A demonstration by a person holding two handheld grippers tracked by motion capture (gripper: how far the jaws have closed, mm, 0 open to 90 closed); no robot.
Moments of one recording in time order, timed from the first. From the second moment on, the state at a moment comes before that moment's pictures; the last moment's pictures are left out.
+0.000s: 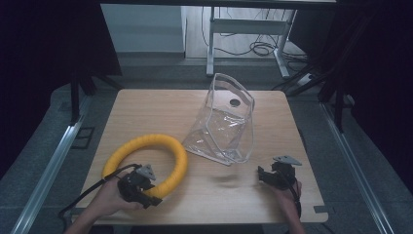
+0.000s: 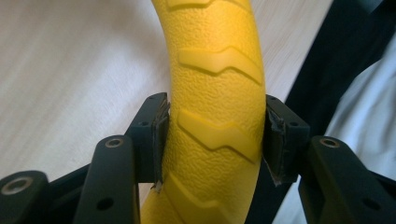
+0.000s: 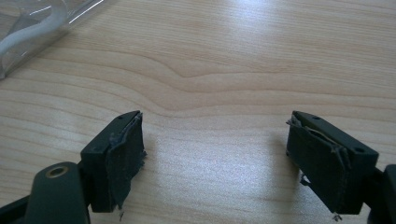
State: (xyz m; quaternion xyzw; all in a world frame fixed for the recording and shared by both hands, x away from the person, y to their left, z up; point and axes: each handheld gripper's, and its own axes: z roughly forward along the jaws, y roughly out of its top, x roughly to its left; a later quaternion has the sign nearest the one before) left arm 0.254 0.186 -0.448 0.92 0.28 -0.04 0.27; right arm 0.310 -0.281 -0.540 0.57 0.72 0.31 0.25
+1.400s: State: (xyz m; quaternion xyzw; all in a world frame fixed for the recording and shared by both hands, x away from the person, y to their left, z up) left arm 0.315 0.265 -0.382 0.78 0.36 -0.09 0.50; right arm 0.312 -0.283 -0.540 0.58 0.71 0.31 0.25
